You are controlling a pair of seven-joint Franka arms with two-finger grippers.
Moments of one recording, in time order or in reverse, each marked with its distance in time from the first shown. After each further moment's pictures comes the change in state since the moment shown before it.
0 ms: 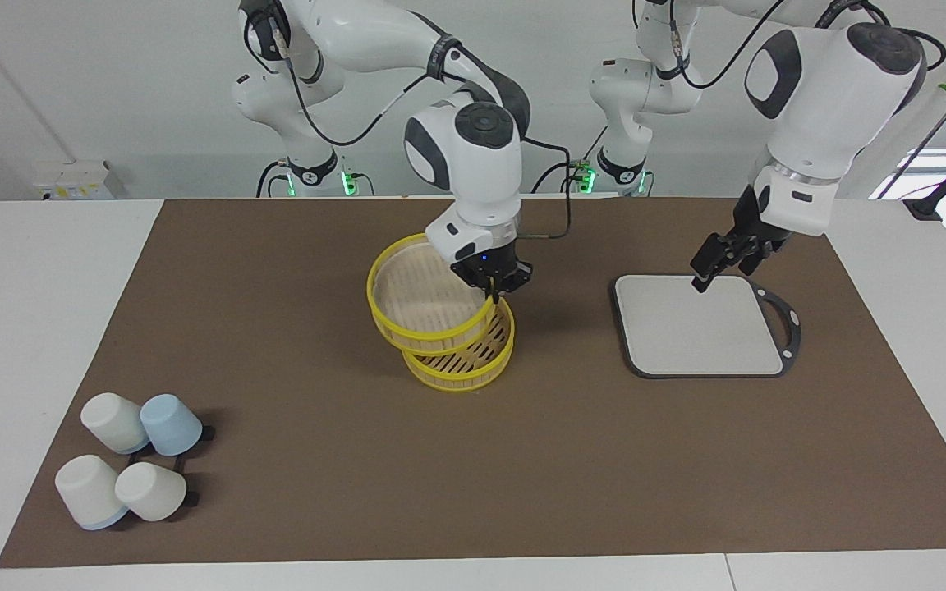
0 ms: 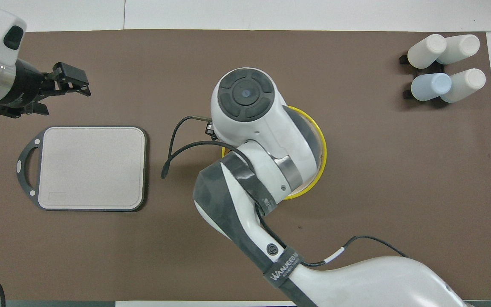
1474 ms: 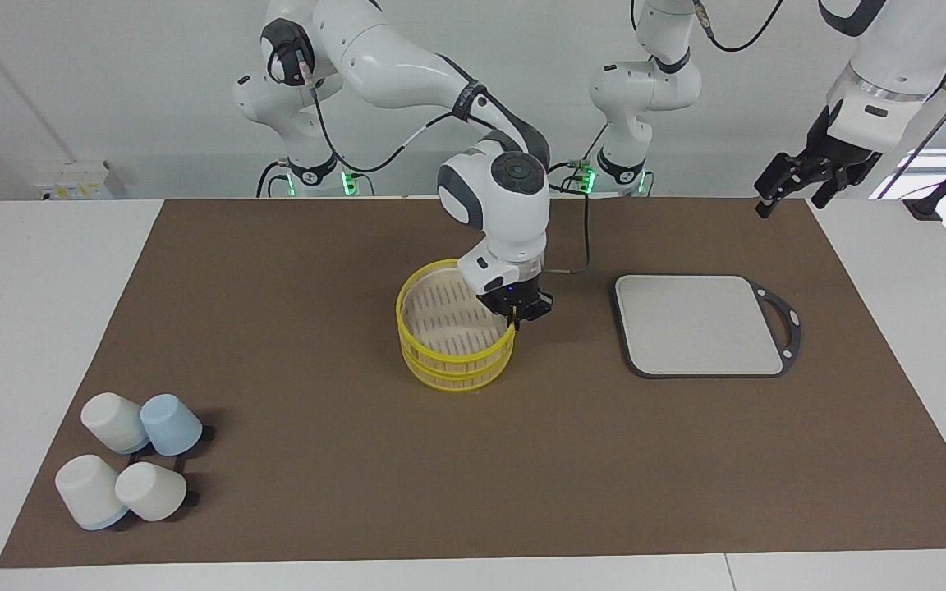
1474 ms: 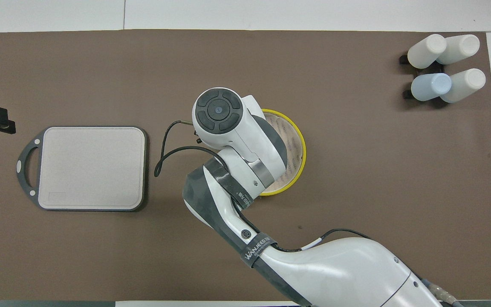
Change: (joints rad) left arm 0.200 -0.127 -0.099 0.019 0.079 -0.222 0.290; right arm 0.016 0.079 -0.002 -0.028 -0.030 0.135 0.041
